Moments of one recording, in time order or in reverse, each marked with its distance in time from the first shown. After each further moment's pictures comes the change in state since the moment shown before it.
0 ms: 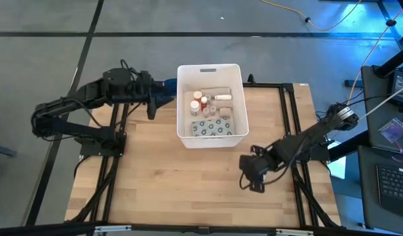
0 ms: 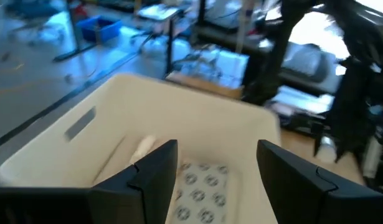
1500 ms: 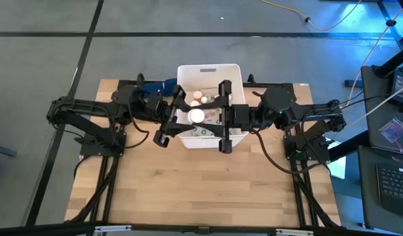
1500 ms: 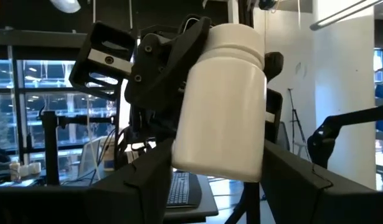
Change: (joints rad) left arm -0.333 0.277 0.000 0.953 0.202 0.143; right arm -0.300 0.161 0.723 0.919 0.118 -1.055
